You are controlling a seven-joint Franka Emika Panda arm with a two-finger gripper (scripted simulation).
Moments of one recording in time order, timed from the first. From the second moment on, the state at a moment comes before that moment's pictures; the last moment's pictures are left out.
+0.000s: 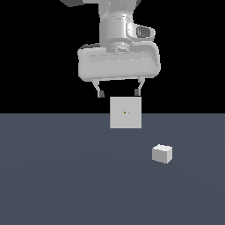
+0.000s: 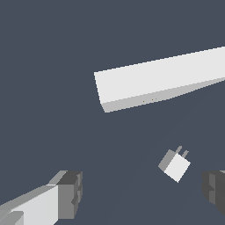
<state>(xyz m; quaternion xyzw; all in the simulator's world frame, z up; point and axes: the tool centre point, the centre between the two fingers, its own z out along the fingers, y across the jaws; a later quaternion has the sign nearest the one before) -0.008 -0.017 0.150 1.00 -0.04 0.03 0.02</state>
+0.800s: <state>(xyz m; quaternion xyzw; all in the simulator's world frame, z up) -0.032 -0.069 0.104 0.97 -0.21 0.12 0.05</state>
